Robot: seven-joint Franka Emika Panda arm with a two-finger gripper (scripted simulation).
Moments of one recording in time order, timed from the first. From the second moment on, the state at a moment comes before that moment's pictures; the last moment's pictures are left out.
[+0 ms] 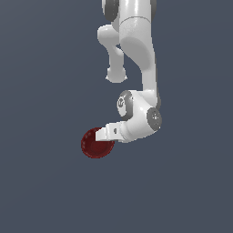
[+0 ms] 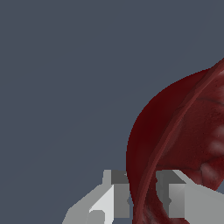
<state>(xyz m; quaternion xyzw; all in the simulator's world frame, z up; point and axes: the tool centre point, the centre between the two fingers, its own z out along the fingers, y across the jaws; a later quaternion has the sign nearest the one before) 0.025 -0.027 0.081 0.95 0.11 -0.14 0.25</state>
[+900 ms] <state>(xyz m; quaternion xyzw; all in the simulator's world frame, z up) -0.075 -0.033 0.178 0.95 0.11 -0.14 0.25</state>
